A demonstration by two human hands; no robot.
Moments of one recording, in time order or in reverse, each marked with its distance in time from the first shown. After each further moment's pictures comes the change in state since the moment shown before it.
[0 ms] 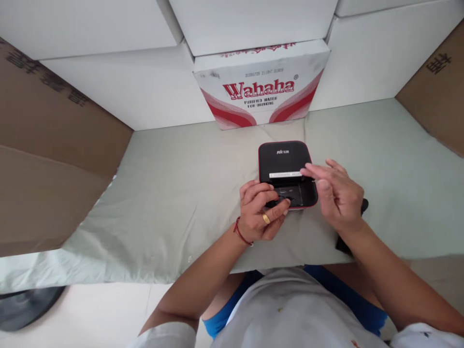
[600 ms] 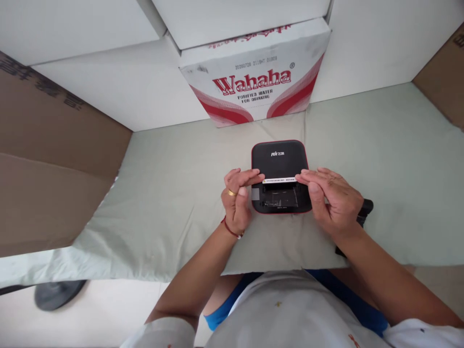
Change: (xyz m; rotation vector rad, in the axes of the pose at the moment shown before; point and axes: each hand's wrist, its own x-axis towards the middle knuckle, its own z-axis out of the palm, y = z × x) left_hand 0.007 -0.014 -0.004 -0.319 0.150 -0.532; right_hand -0.008 0.006 0.009 -0.003 0.058 -0.037
